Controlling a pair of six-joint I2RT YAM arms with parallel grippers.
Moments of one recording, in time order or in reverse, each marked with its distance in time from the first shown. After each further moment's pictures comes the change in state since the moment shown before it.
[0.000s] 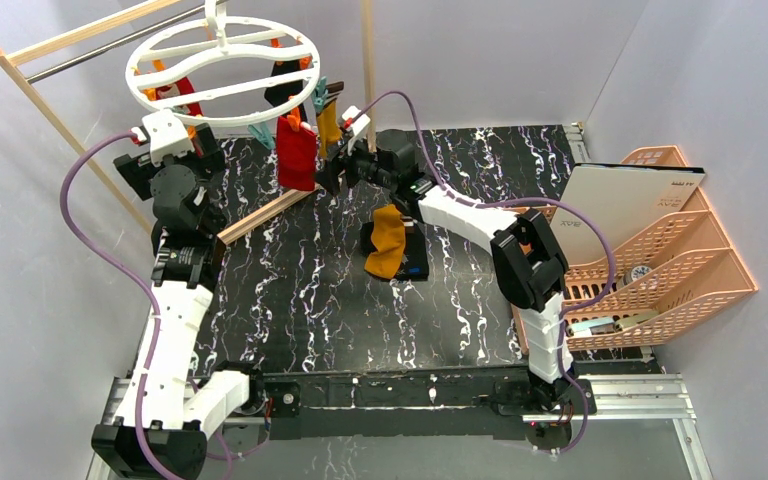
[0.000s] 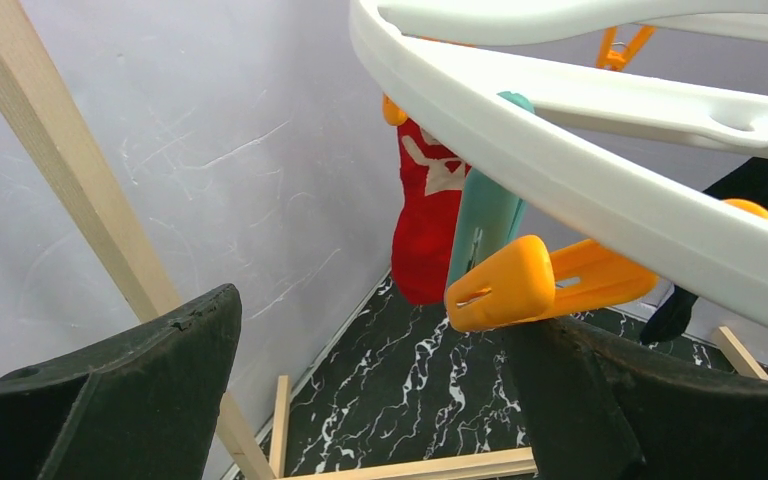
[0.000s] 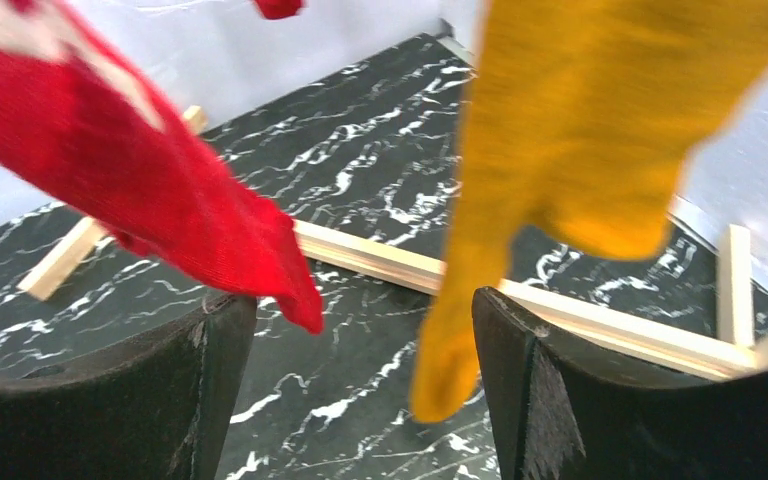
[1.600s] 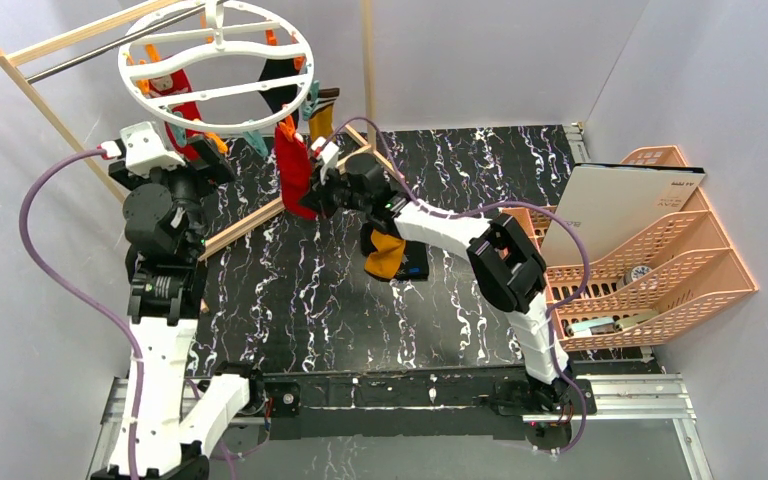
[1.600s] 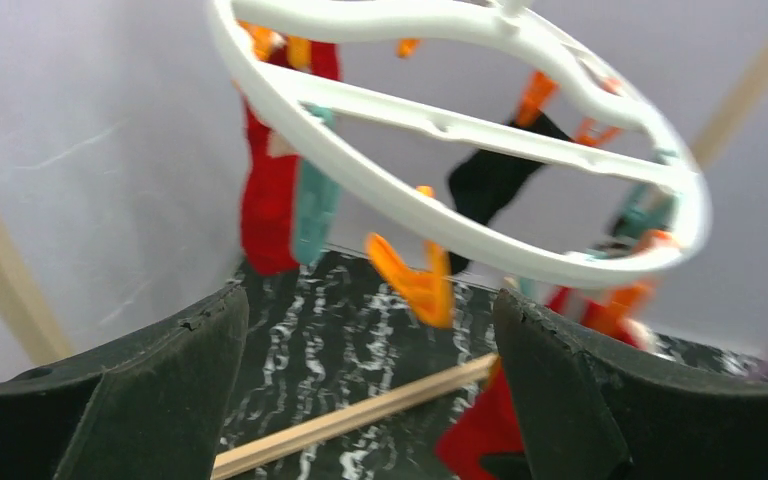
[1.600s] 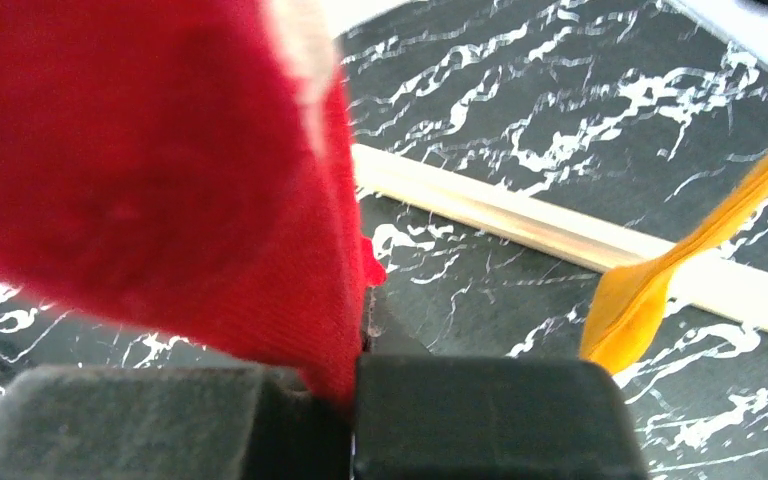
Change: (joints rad) left arm 0.018 -0.111 0.088 -0.225 0.275 -0.217; right arm 0.106 0.092 0.055 -0.058 -0.087 0.060
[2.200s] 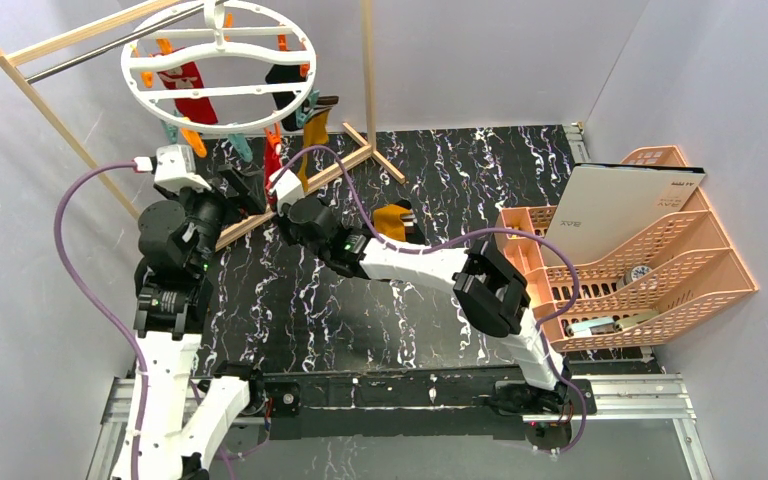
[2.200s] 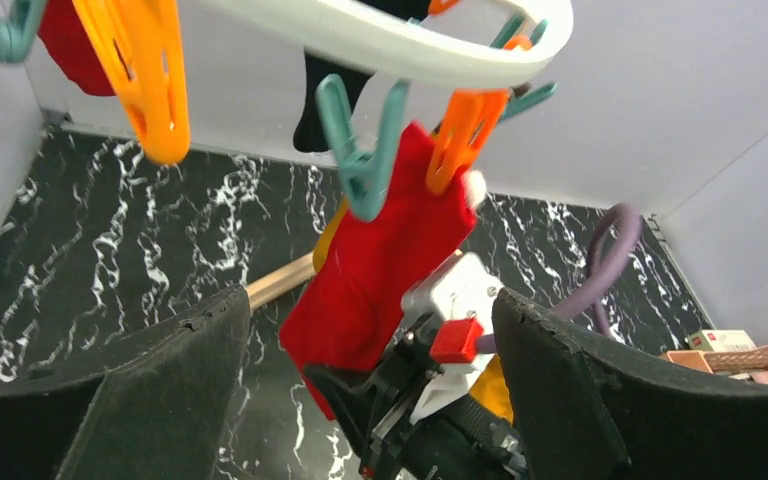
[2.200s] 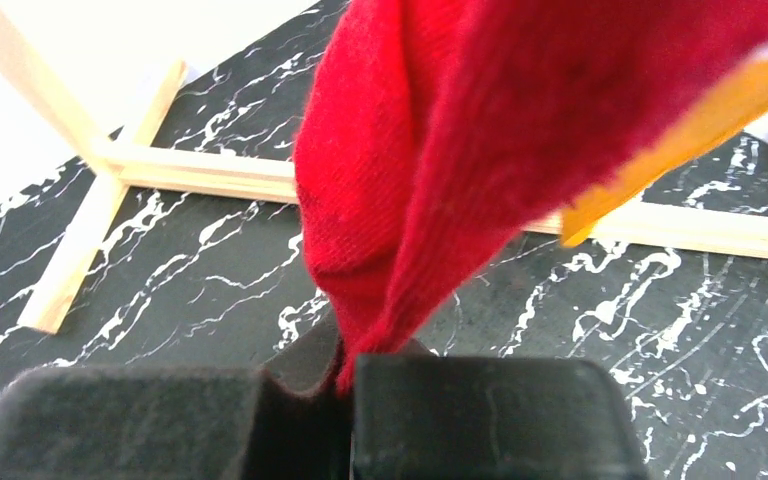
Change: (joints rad) left arm -0.009 -0.100 -0.095 -0.128 0.389 -0.205; right arm 0.285 0.007 0.060 -0.100 0.688 -0.053
